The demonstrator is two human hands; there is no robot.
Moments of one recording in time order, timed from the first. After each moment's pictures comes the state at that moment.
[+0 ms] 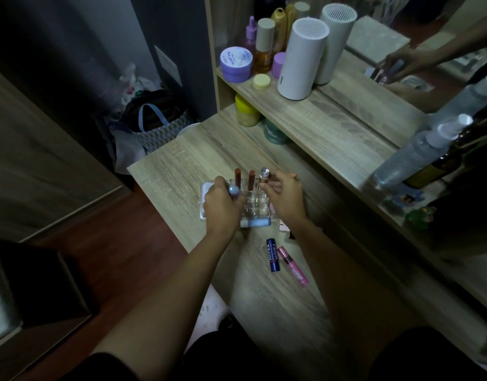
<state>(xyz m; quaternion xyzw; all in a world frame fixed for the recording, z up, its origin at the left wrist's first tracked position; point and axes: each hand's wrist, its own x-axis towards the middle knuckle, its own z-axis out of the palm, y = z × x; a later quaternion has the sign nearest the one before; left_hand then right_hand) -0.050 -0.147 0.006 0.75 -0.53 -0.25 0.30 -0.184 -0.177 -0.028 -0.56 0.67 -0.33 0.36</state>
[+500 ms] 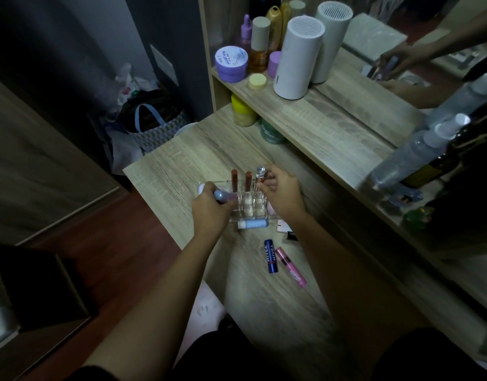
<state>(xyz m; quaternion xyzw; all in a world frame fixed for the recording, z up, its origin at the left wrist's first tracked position) -0.030 -0.150 -0.010 0.74 -0.51 -0.30 0.32 -0.187 -0.186 -0.017 -0.60 0.66 -0.29 0.35</state>
